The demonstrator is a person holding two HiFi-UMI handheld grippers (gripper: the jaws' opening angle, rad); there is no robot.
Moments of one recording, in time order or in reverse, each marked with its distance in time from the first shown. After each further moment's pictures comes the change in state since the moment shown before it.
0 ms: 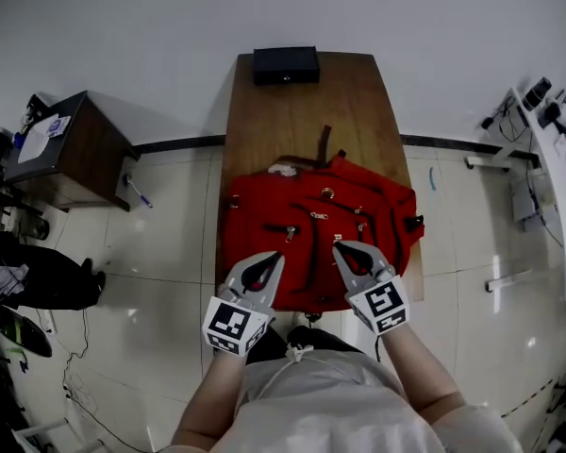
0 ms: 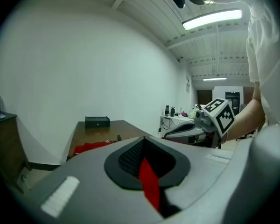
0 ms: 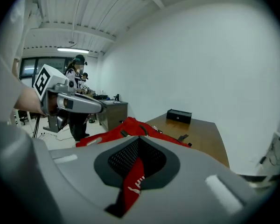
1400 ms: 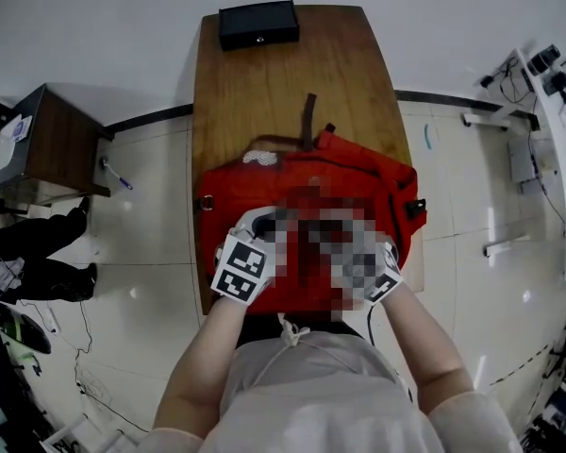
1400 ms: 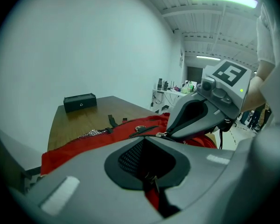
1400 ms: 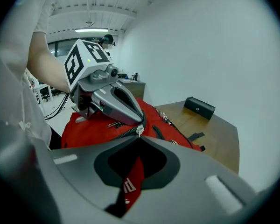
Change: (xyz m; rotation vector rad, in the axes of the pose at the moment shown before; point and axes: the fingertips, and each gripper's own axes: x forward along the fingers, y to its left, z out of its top) left arm 0.136 0.044 -0.054 0.071 0.355 -0.143; right arm 0.081 -0.023 -0.031 -0.210 0.246 0.236
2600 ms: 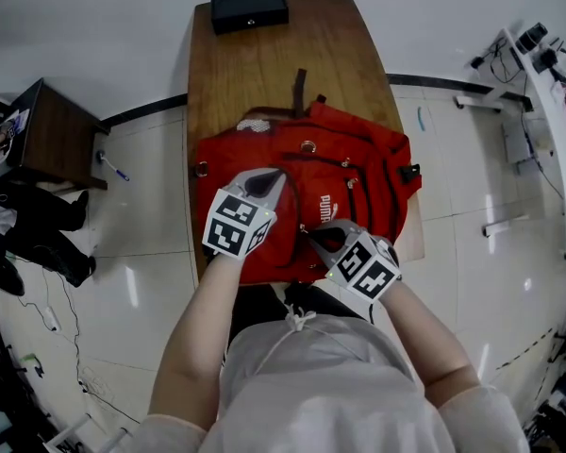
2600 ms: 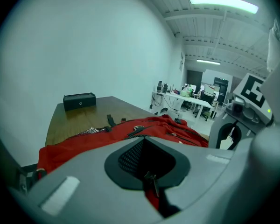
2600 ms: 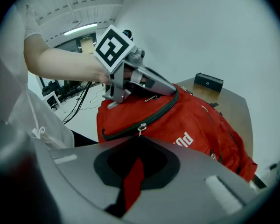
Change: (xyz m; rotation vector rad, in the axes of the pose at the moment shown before) left arm -0.001 -0.001 -0.004 -0.027 -0.026 -0.018; right arm -0.027 0.093 -0.048 0.173 0.179 0.119
